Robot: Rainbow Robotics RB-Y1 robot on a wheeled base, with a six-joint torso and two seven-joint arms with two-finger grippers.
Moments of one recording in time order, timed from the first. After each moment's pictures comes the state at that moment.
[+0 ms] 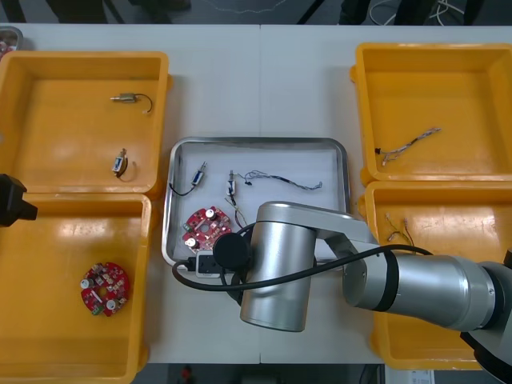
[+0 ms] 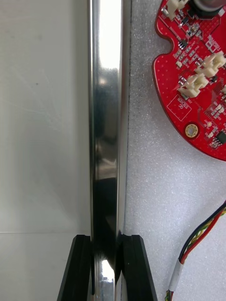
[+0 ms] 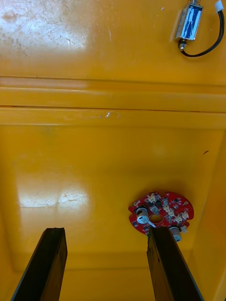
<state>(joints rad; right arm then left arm) -0.77 -0.39 1.12 -1.89 -0.40 1.58 1.73 -0.17 0.81 0.32 -2.15 0.91 1.91 -1.22</state>
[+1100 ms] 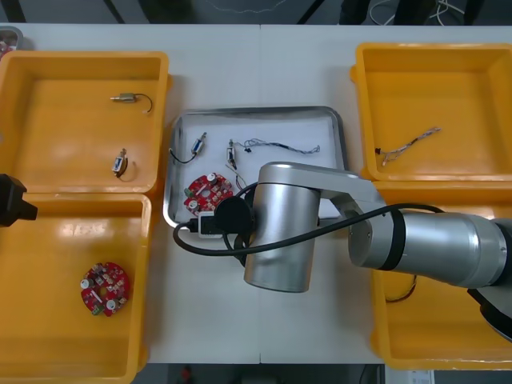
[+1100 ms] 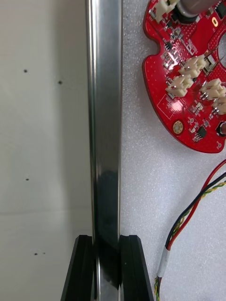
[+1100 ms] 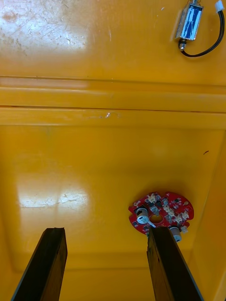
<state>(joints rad) -0.93 -0.45 1.12 -1.86 -0.42 1.53 1.73 -0.17 0.81 0.32 -2.15 0.91 1.91 -1.22</state>
